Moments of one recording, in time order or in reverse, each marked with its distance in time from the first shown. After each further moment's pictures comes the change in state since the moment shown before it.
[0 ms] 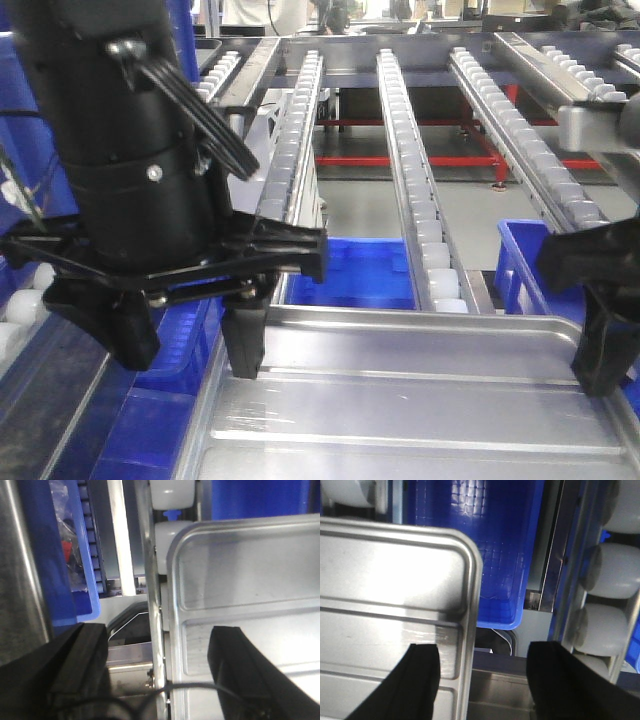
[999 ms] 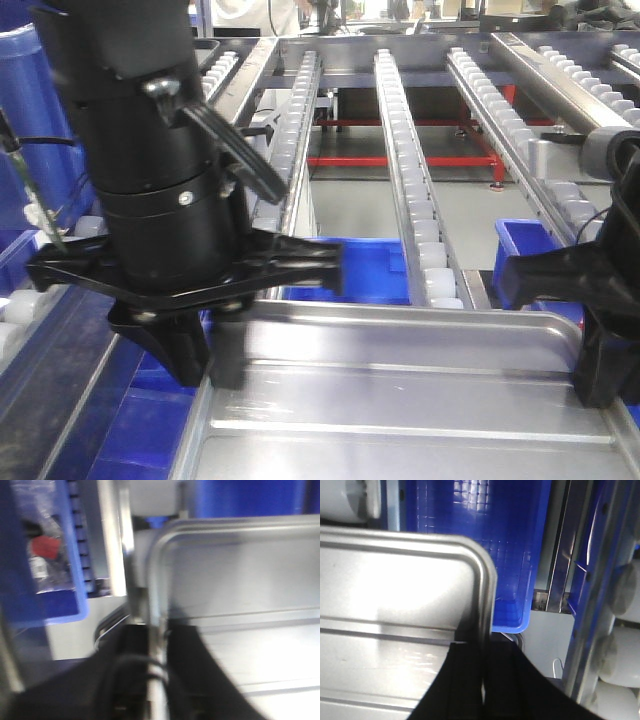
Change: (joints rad) left arm 0.002 0.053 -0.011 -0.019 -0.040 -0.013; right arm 0.003 0.114 -0.015 0.010 -0.078 0.006
